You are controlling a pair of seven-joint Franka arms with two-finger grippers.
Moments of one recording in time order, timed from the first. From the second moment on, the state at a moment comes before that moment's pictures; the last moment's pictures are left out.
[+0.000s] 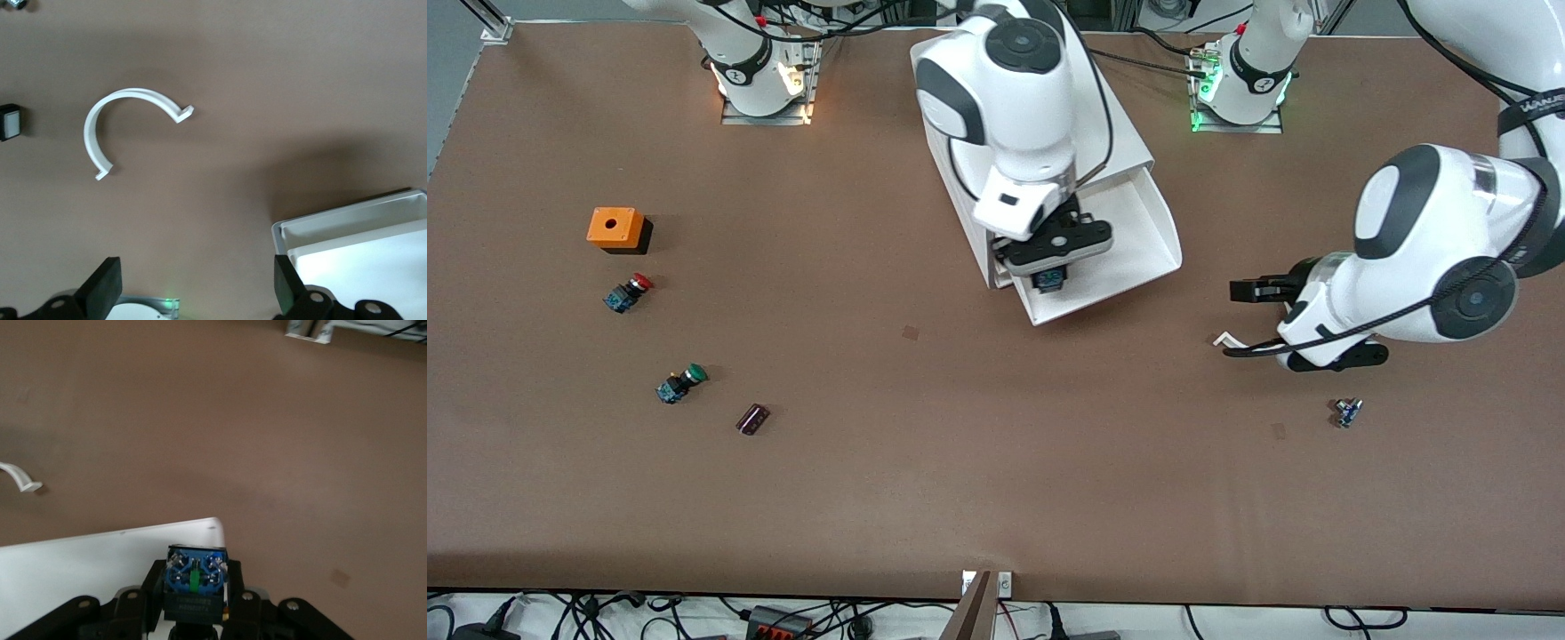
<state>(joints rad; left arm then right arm) -0.09 0.43 -0.12 -1.41 -0.08 1.47 -0.34 0.83 0.72 -0.06 -0.91 -0.06 1.87 0.57</state>
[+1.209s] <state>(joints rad) -0.31 0.49 -0.20 -1.56 -0.09 1.86 -0.83 0.31 0.68 -0.05 -1.25 0.04 1.72 0.03</state>
